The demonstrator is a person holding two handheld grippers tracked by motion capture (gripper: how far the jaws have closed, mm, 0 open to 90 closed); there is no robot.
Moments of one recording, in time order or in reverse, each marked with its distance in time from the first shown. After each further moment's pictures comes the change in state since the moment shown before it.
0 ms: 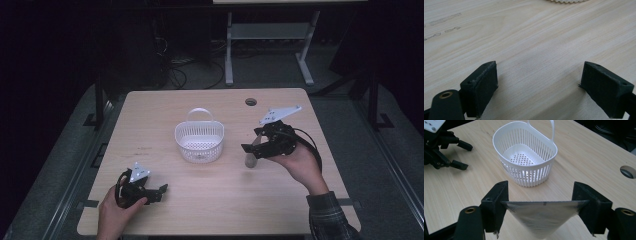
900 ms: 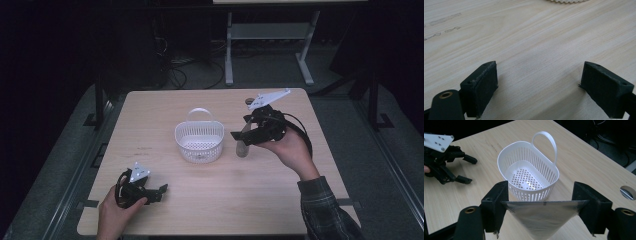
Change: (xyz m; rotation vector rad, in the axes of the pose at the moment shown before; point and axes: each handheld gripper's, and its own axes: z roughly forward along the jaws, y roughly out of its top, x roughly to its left) left arm 0.000 0.000 0.000 -0.002 0.001 0.000; right arm 0.003 0.044 0.004 -0.023 0.022 -0.033
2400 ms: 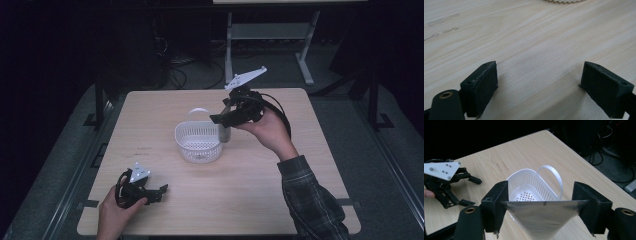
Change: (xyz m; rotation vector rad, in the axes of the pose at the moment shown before) left arm 0.000 0.000 0.000 0.002 -0.010 0.005; right arm 0.006 0.060 0.023 -0.043 0.035 -0.047
